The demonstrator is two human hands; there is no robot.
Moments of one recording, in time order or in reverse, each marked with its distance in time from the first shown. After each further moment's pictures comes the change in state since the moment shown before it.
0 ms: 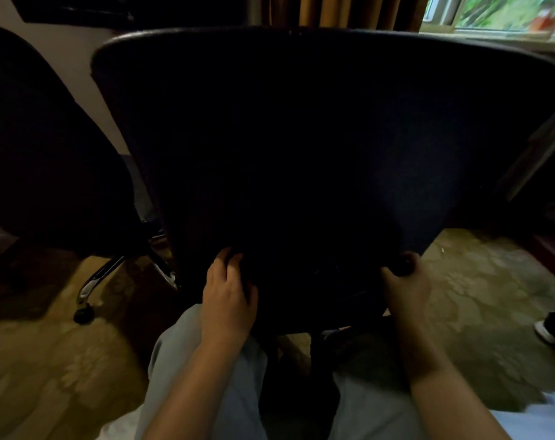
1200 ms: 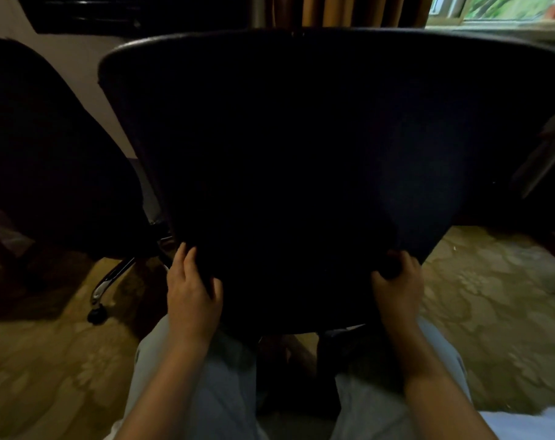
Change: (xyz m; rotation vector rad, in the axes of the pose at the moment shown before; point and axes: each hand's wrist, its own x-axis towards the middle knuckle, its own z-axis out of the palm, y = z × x) left_hand 0.007 -0.040 -0.025 0.026 0.117 -0.148; right_hand -0.019 -0.009 0.011 -0.147 -0.035 -0.168
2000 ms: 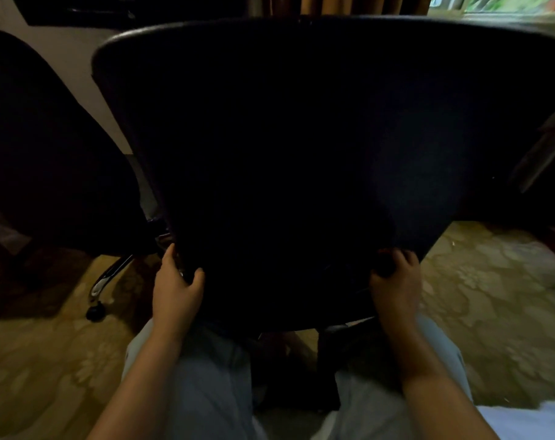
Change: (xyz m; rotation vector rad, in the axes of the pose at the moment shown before) left_hand 0.019 -0.014 -0.013 -0.248 -0.127 -0.257; right_hand -0.002 0.002 0.004 -0.117 -0.012 -0.059
